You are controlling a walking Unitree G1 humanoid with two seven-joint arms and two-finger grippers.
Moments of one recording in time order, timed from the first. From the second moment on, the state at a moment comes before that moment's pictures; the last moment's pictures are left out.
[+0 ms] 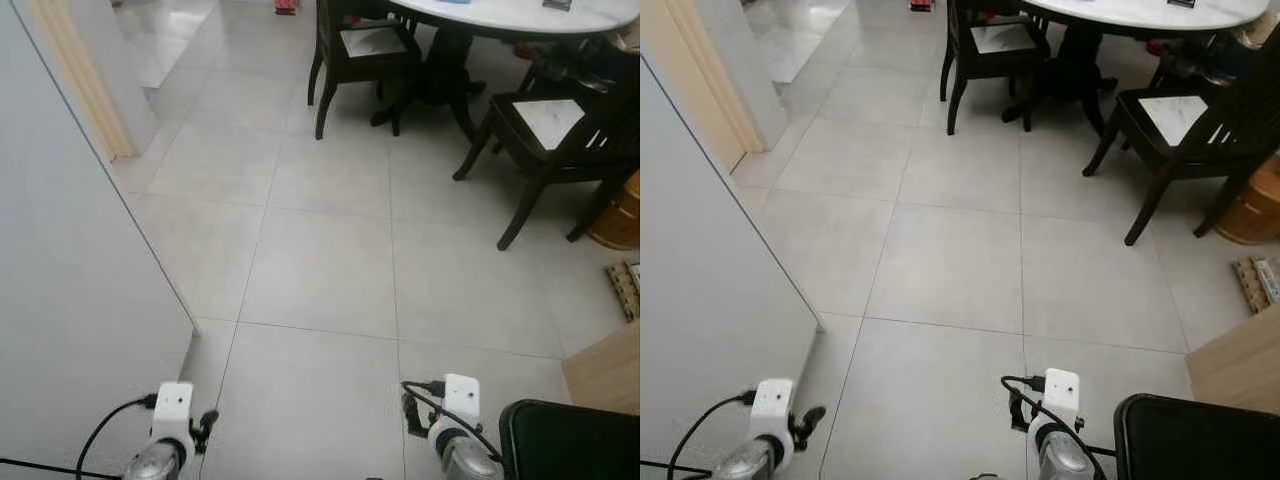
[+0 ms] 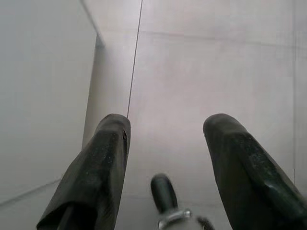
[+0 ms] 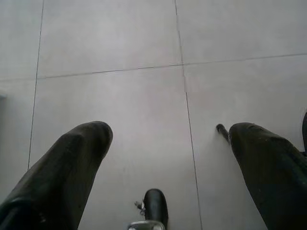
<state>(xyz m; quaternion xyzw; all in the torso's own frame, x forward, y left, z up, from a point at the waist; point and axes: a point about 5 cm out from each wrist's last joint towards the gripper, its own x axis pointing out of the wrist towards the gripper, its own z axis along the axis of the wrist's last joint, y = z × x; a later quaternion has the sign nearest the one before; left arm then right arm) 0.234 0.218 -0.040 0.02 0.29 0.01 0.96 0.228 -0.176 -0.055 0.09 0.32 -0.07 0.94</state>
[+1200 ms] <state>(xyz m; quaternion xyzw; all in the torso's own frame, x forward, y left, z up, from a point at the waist) 0.233 0.194 0.098 -0.01 -0.06 0.01 1.00 0.269 -0.180 0.132 -0.02 -0.16 0.10 0.98</state>
